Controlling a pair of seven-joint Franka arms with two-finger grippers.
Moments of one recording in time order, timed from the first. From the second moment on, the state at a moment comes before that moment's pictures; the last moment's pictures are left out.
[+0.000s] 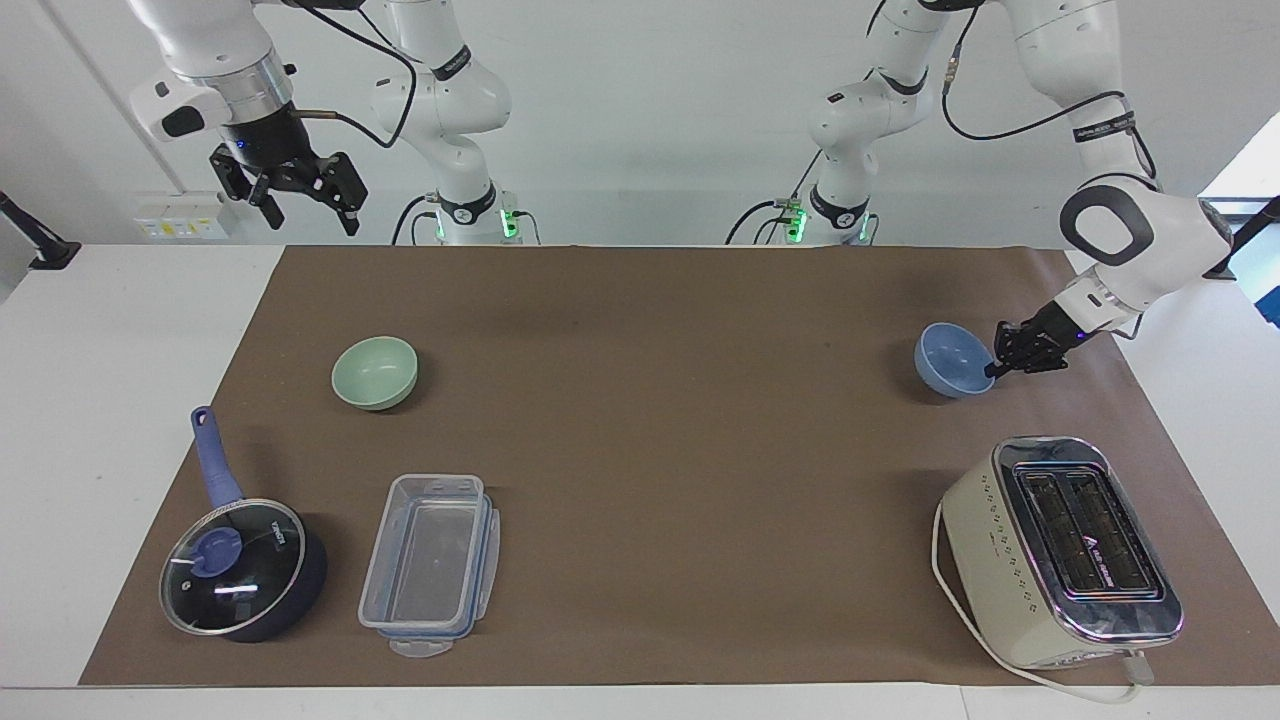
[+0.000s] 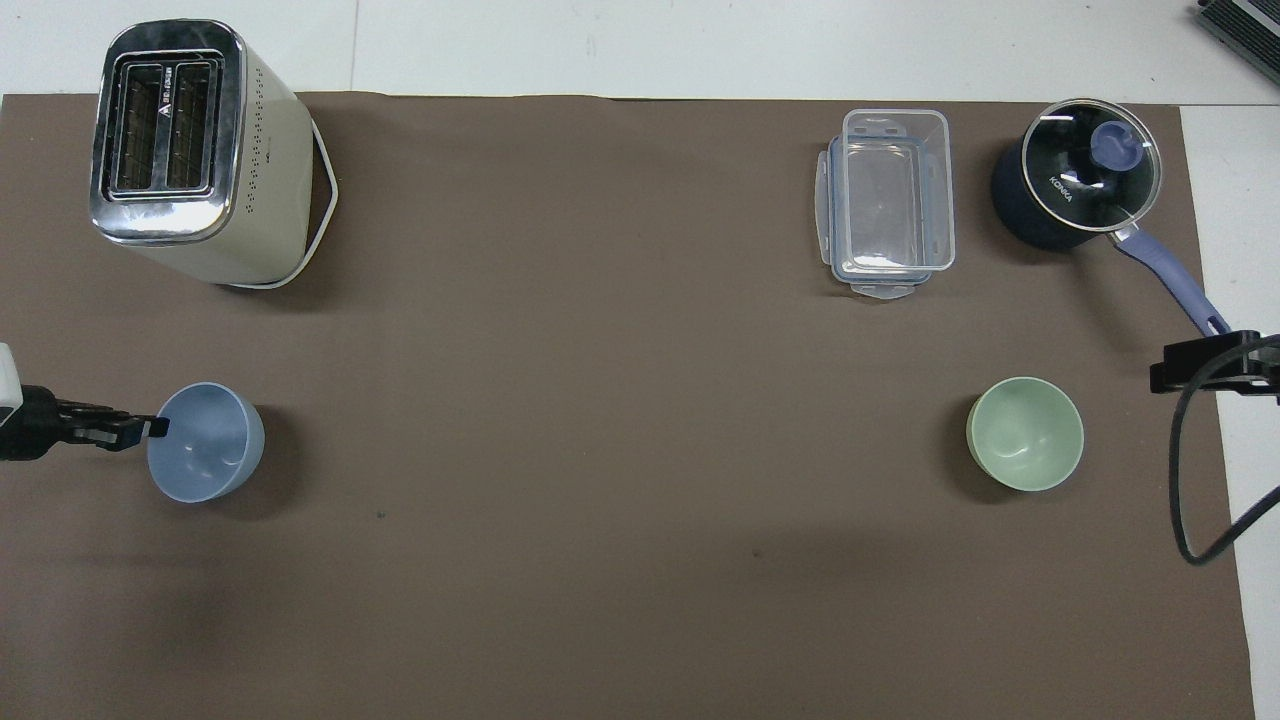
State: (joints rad) left arm 0.35 0.09 0.01 -2.17 -0.43 2.10 0.94; right arm 0.08 -0.12 -0.12 -1.63 -0.03 1.50 0.09
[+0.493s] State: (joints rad) left arm 0.24 -0.06 0.00 -2.20 -0.43 2.10 0.84; right arm 0.08 -0.12 -0.12 -1.63 -0.03 1.50 0.09
